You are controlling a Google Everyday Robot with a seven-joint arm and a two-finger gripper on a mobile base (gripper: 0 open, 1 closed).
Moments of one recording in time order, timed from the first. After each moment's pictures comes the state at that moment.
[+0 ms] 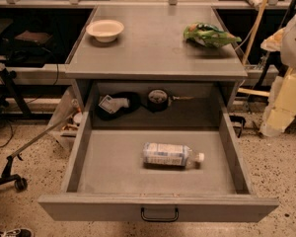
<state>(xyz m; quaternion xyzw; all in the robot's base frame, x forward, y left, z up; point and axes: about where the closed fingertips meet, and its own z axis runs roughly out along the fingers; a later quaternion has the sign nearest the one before) 0.438 -0.216 0.977 -0.60 0.78 -0.04 0.16</state>
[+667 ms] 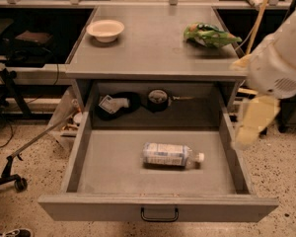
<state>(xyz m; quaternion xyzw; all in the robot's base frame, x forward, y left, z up) 0.449 -0.185 0.926 -0.63 0.76 0.01 0.17</state>
